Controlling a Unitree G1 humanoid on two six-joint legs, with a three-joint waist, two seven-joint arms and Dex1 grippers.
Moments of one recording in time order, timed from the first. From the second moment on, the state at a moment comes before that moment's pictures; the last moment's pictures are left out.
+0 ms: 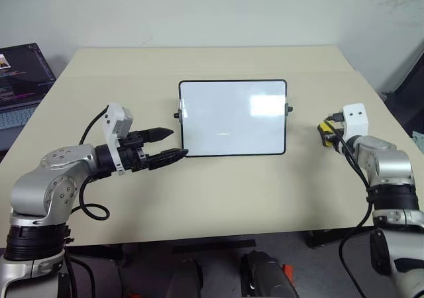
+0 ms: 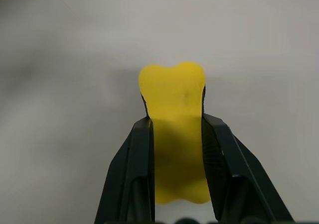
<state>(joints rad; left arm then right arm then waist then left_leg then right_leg) -0.35 0.80 0.20 -0.19 -0.70 0.74 -0.97 -0.73 -0.55 -0.14 0.44 0.10 0.72 0.34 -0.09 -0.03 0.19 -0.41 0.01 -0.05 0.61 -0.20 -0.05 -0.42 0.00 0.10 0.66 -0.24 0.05</state>
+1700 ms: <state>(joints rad) -0.32 0.77 0.24 -0.20 -0.66 0.67 -0.86 -0.52 -0.27 -0.32 0.01 0.26 0.45 0.21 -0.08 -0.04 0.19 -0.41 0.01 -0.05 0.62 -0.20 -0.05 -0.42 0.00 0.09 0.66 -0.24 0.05</state>
